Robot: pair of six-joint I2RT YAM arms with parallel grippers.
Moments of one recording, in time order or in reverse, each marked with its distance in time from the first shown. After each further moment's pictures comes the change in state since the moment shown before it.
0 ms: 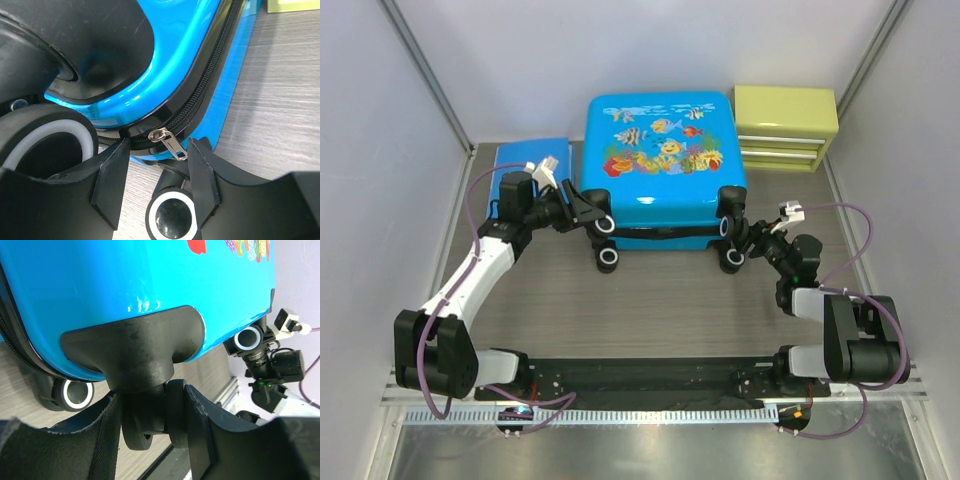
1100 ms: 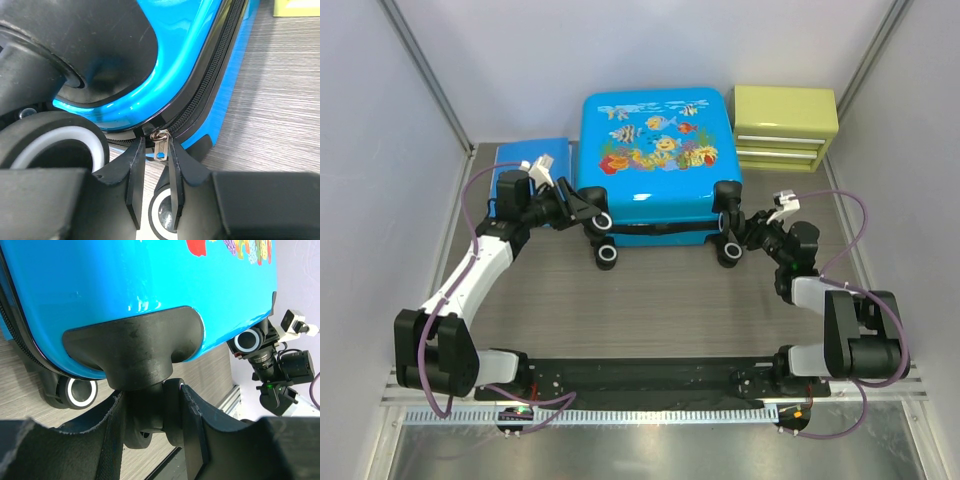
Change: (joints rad) left arm 0.023 0.006 0.011 -0.003 -0.029 0.011; right arm 0.017 0.038 0.111 -0.125 -0.019 -0.045
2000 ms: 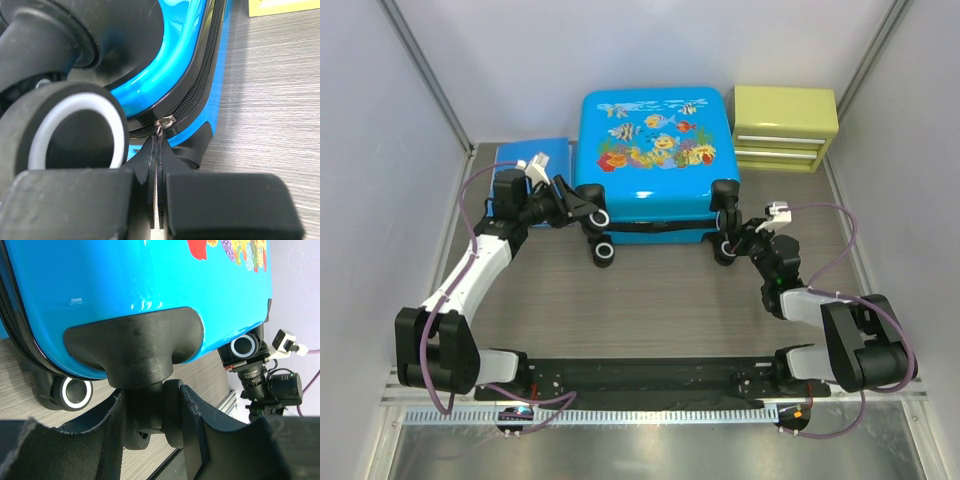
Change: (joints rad) left arm 0.016 0.011 -0.001 0.034 0.014 -0.034; right arm 0.193 -0.053 -0.085 0.065 0.354 0.059
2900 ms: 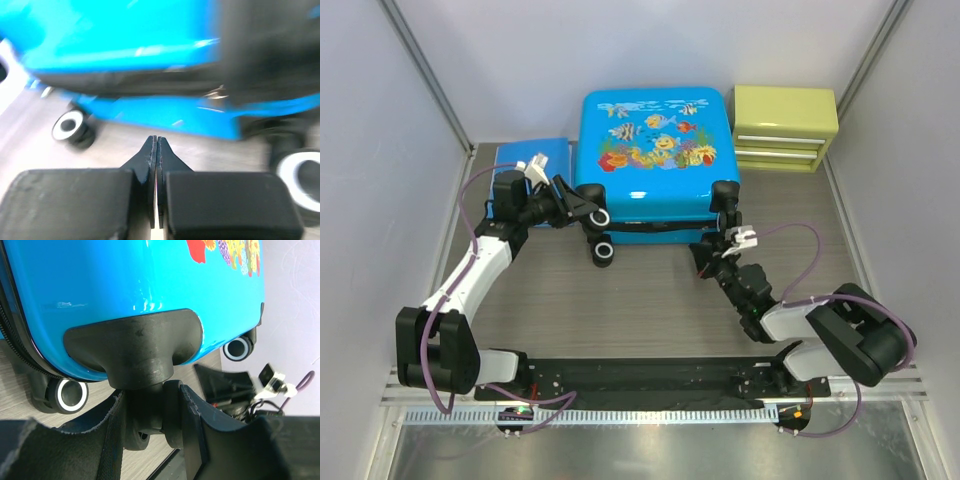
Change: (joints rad) left arm 0.004 0.000 -0.019 0.042 0.006 -0.031; right arm 0.418 0.048 -0.131 0.298 0.363 0.034
